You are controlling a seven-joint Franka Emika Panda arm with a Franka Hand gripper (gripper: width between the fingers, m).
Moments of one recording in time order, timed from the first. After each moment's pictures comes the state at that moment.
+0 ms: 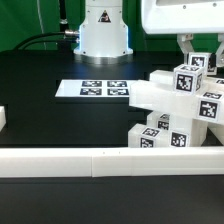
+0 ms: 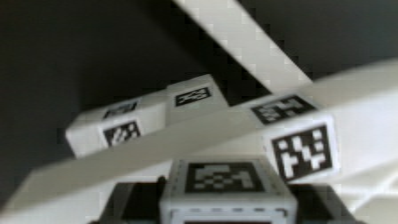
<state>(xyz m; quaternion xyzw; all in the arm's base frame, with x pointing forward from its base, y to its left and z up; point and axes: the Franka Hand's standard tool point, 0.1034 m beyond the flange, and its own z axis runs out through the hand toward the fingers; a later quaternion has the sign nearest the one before) 0.578 0.104 0.116 -0.87 0.48 -0.04 0.08</state>
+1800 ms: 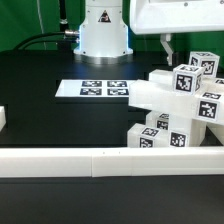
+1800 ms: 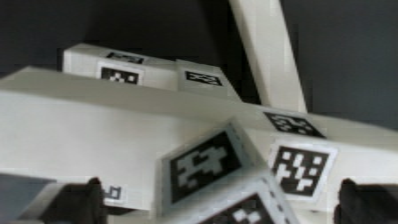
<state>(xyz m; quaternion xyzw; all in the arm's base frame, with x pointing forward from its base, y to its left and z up) 0.583 0.098 0.119 -0.99 0.15 -0.04 0.04</state>
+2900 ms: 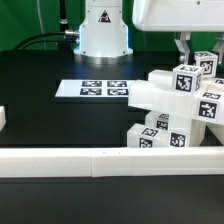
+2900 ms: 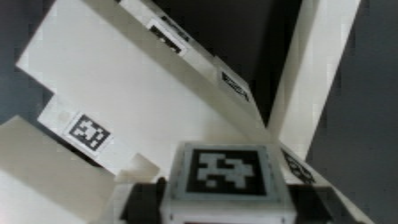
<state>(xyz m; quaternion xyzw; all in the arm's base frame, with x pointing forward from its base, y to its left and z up) 0.581 0.097 0.119 -1.00 -0.08 -0.04 -0.01</state>
